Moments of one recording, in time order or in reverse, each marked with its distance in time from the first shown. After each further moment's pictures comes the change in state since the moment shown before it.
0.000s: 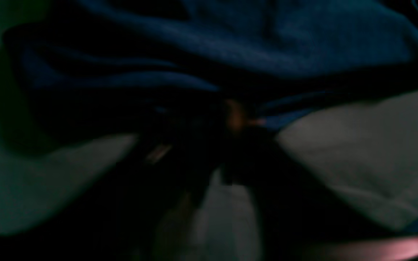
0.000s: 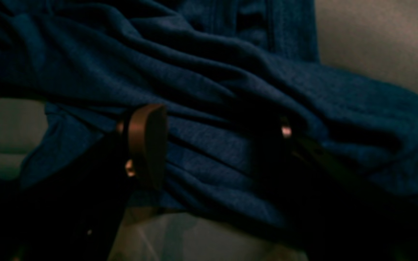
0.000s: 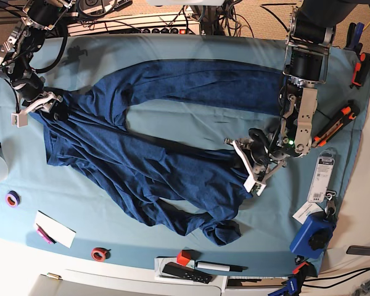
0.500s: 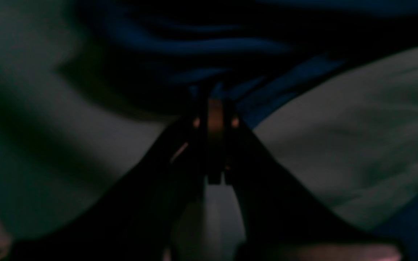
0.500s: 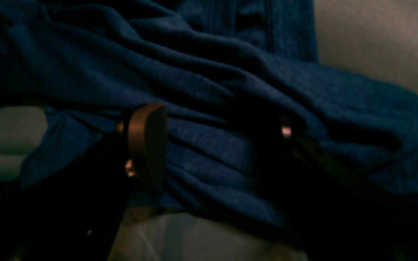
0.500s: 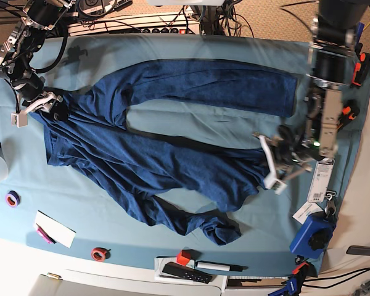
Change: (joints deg) left arm -0.5 -10.1 0.3 3.6 0.0 -5.4 3.7; right arm 0.0 0.0 0.0 0.0 0.0 0.0 0.0
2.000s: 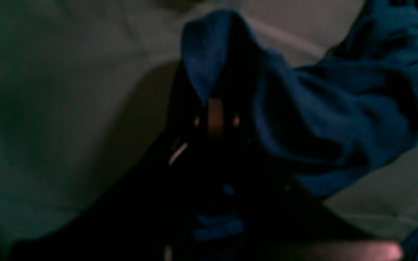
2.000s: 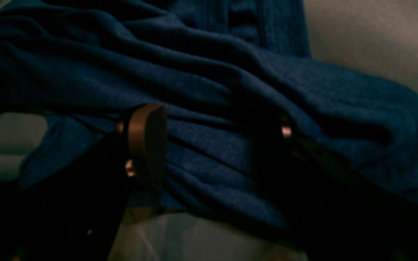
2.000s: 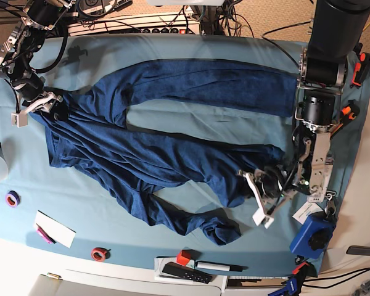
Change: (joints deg) left arm -16.3 7.4 -0.1 -21.2 -5.6 -4.1 -4.7; right arm 0.0 0.0 0.0 0.0 0.0 0.0 0.0
